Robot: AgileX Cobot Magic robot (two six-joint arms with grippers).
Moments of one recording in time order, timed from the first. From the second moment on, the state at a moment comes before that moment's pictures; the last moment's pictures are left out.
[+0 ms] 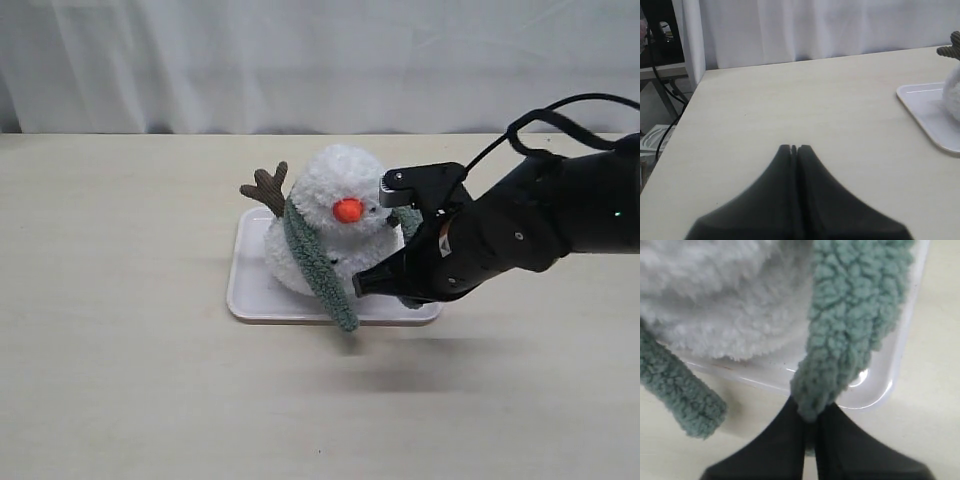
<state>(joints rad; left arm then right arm) -0.05 0.00 0.00 0.04 0.35 0.06 0.50 1.73 -0.93 -0.23 0.38 0.46</state>
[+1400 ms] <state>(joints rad) -0.05 0.00 0.00 0.04 0.35 0.06 0.50 1.80 -0.93 0.44 0.34 -0.10</state>
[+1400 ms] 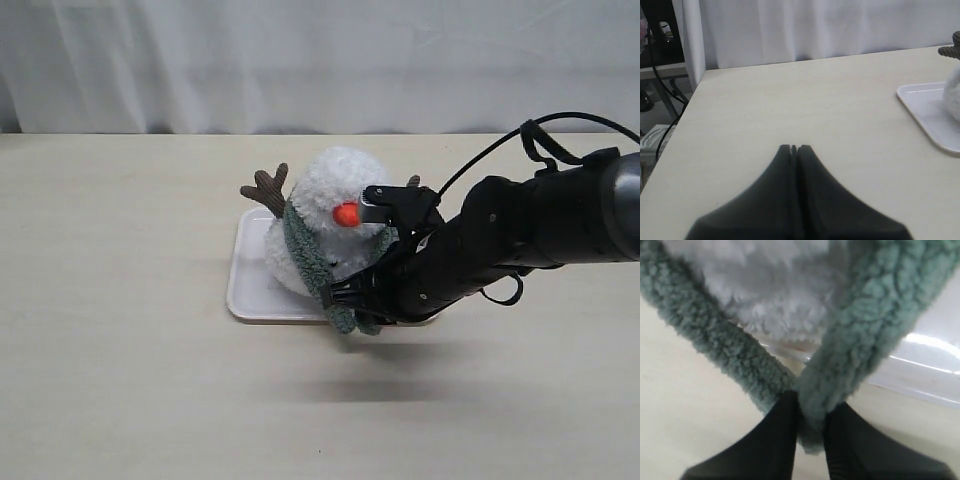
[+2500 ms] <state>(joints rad) -0.05 0.00 0.00 0.04 0.35 0.06 0.50 1.60 -0.85 0.66 0.57 -0.45</state>
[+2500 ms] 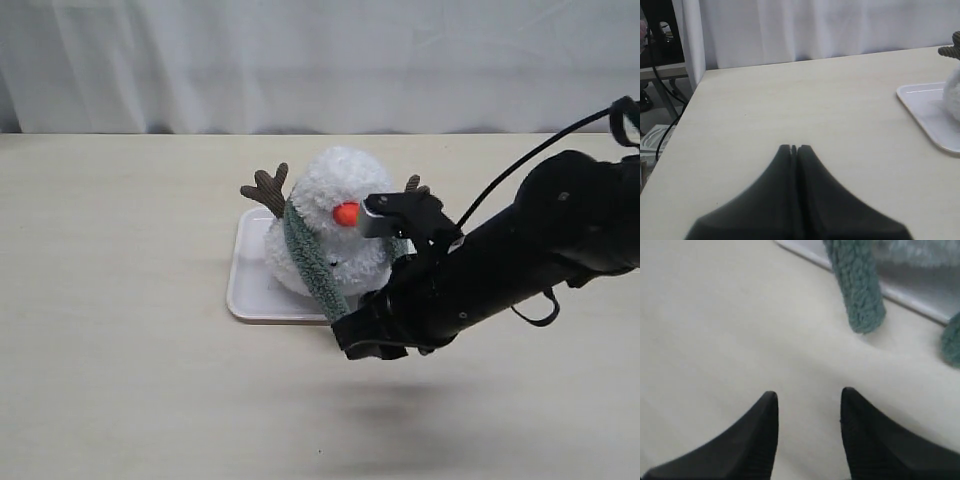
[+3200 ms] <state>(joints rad) -0.05 0.00 0.00 0.04 0.35 0.06 0.36 1.59 -0.81 0.05 0.34 0.10</state>
